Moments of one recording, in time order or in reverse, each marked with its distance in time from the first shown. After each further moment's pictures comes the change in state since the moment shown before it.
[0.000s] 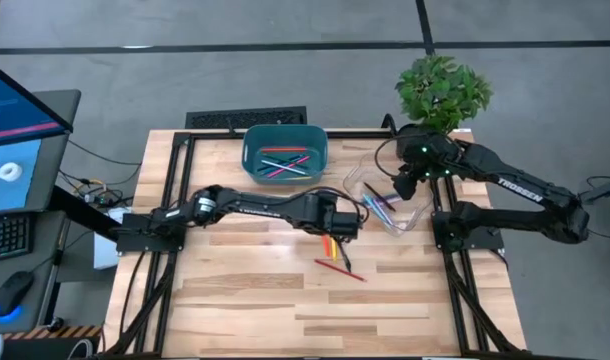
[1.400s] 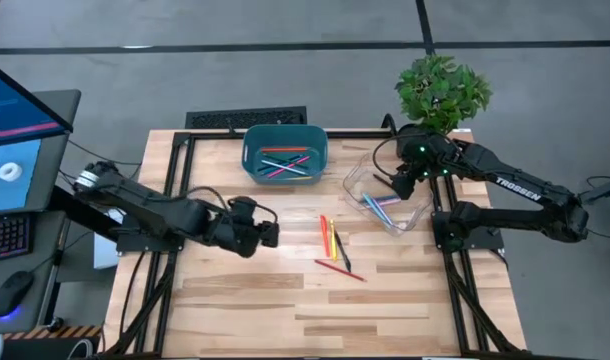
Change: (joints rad) left arm -0.245 -0.961 -1.081 0.506 -0.132 -0.323; right arm 0.002 0.017 0.000 0.019 -0.001 0.008
